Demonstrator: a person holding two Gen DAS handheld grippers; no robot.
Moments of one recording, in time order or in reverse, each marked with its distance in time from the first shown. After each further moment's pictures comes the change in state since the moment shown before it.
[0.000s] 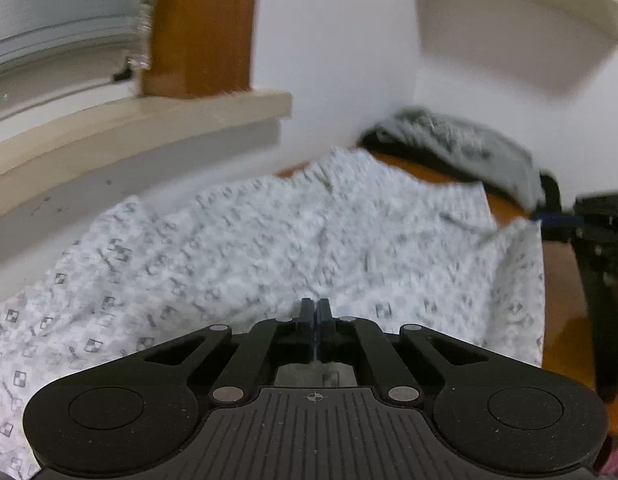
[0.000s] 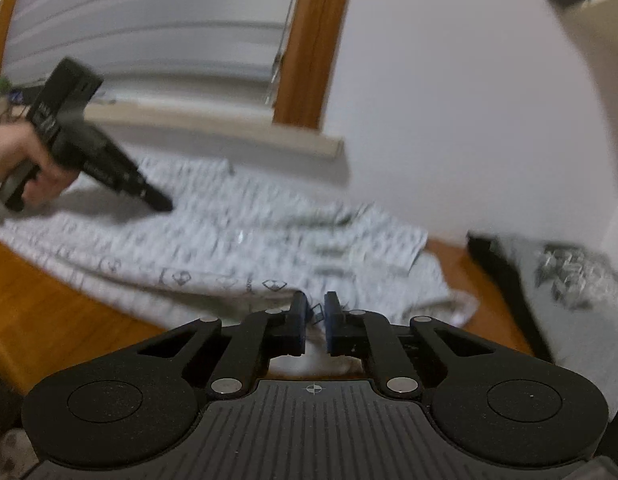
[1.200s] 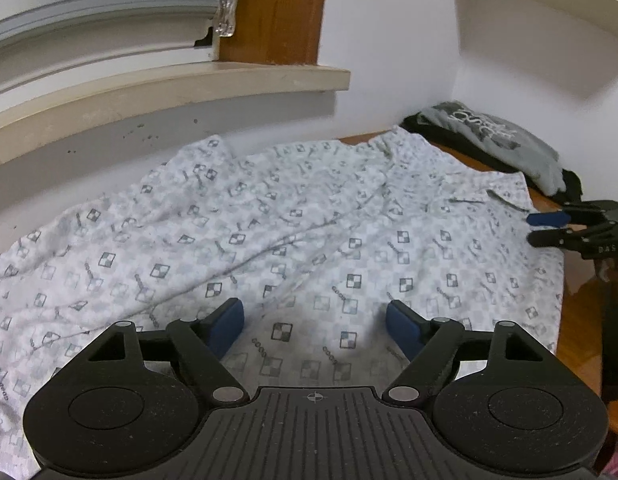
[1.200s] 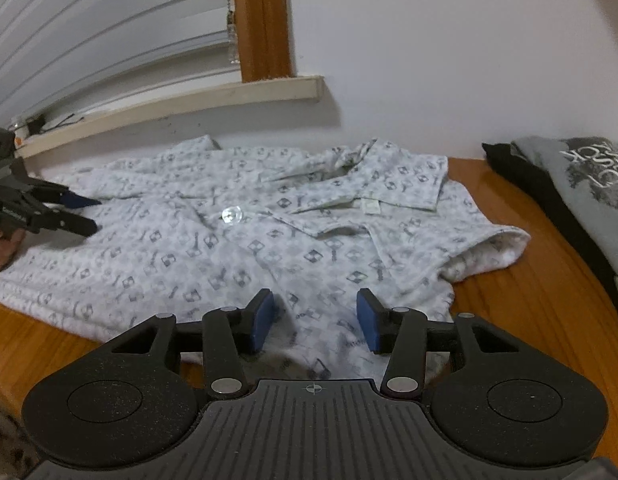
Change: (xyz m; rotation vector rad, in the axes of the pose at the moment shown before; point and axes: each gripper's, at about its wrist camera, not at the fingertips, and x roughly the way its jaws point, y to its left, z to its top) left arm -0.054 0.016 -0.050 -0.063 0.053 0.084; right arm 0.041 -0.014 -0.022 0.247 0.170 0.073
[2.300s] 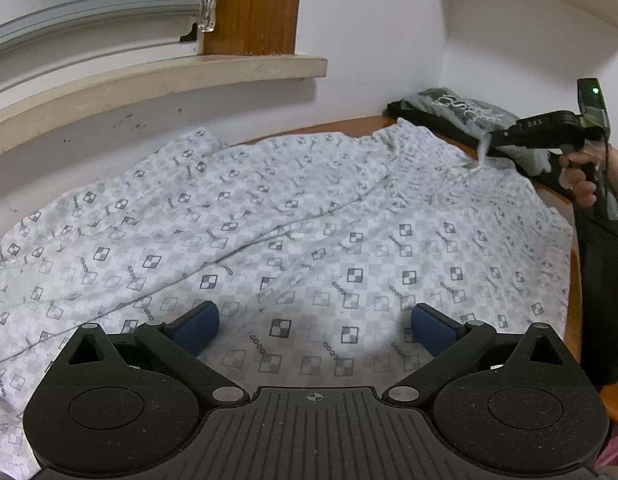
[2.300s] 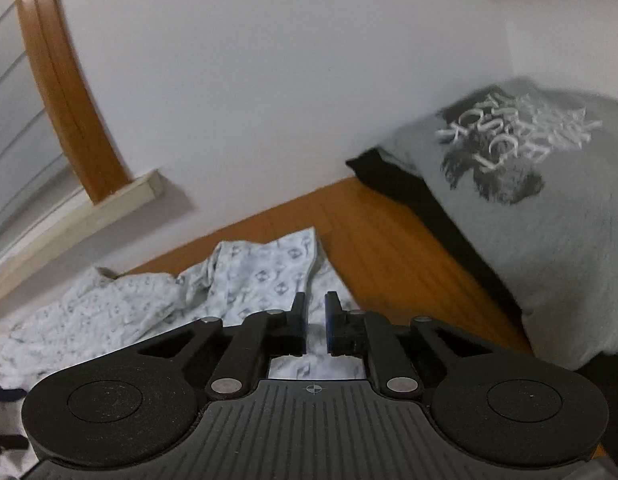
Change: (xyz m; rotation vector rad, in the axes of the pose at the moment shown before) left arm -0.012 -0.019 -0.014 0.023 0.024 -0.010; right arm 0.018 -0.110 0.054 0.397 -0.046 -0.156
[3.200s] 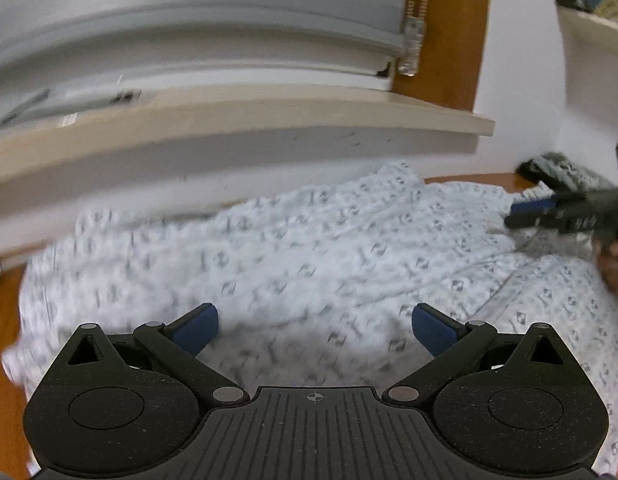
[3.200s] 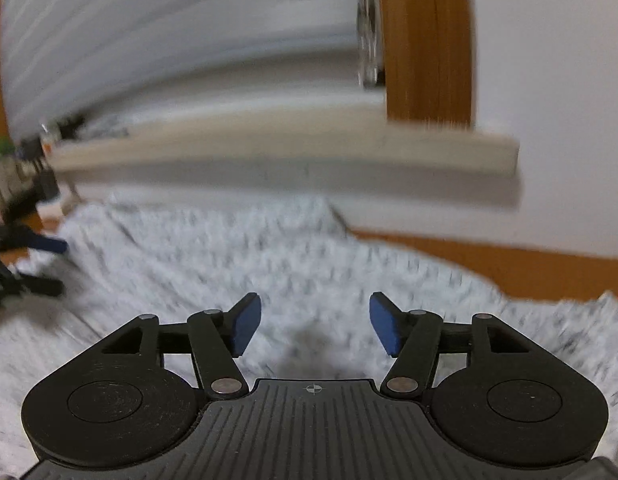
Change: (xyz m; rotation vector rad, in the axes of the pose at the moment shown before) left arm -0.075 0.123 -0.029 -0.221 -0.090 0.246; right arm 0.075 0.233 -0.048 -0.475 0.104 0.323
